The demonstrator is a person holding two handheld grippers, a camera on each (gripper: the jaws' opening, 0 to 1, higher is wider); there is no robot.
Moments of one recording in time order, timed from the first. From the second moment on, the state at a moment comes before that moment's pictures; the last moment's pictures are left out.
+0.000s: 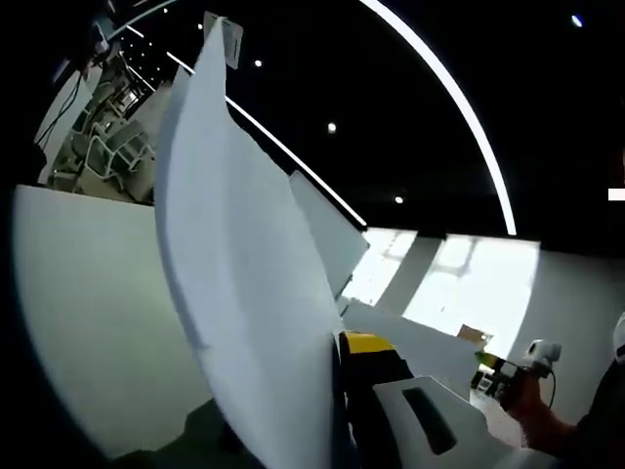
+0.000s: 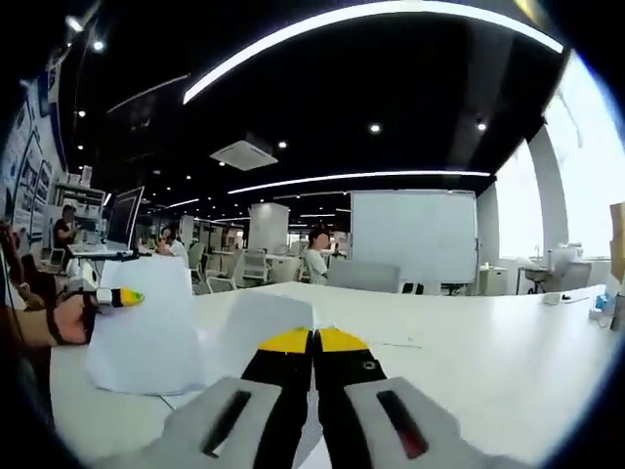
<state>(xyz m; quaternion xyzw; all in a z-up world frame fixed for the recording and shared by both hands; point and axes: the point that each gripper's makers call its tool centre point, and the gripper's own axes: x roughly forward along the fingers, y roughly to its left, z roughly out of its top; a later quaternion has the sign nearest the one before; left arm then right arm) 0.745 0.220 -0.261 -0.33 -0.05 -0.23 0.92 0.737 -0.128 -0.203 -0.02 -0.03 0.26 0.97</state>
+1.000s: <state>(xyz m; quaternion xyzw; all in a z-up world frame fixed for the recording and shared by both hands) 0.745 0.220 -0.261 -0.33 -0.05 -0.23 0.92 0.724 -0.140 -0.163 0.17 -0.06 0.28 0.94</state>
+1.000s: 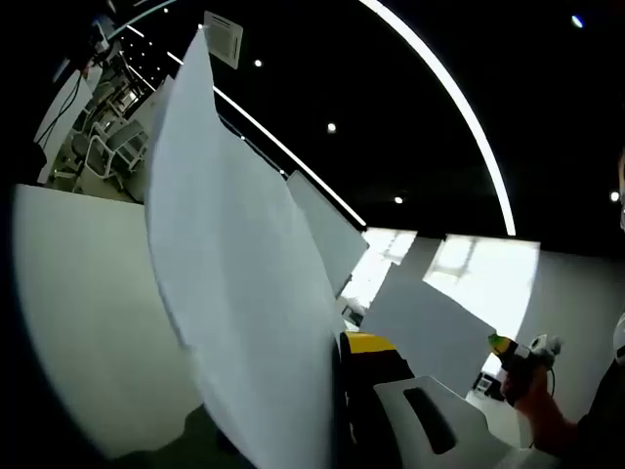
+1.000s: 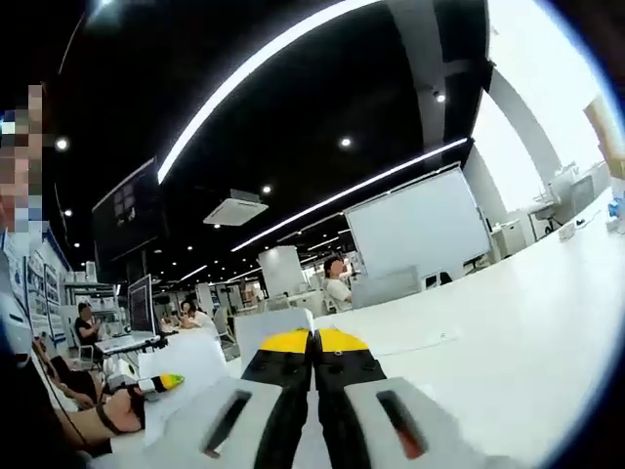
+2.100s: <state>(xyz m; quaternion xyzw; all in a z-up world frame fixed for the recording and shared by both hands) 0.748 0.222 -0.262 -0.33 -0.05 -0.23 0.92 0.703 -0.120 -0.111 0.34 -0.06 0.38 0.85</state>
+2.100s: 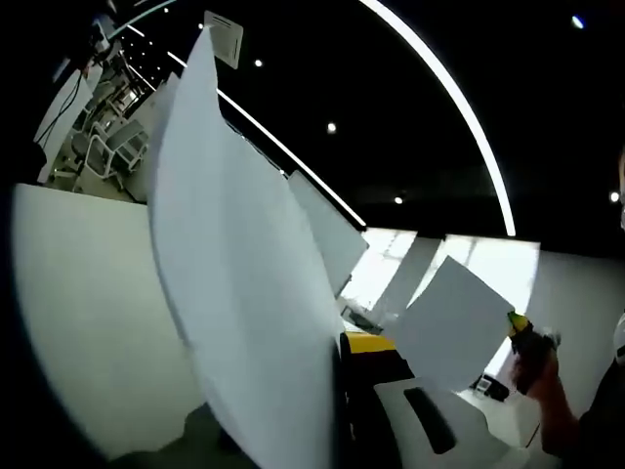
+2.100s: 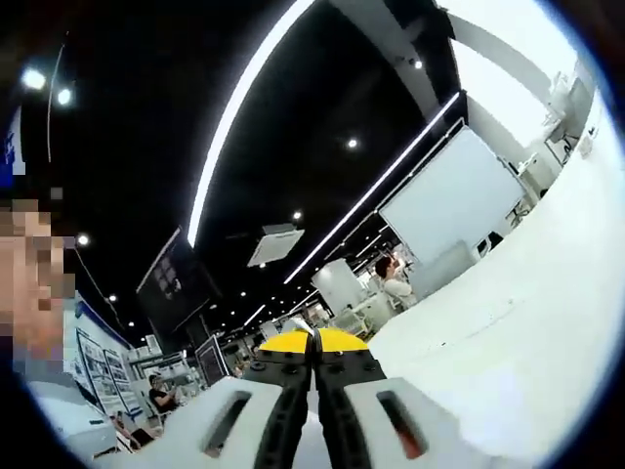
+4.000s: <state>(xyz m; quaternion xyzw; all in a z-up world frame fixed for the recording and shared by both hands) 0.746 0.219 -0.261 -0.33 -0.05 -0.23 0.92 0.679 -0.106 -0.070 0.37 -0.05 0.45 0.81</state>
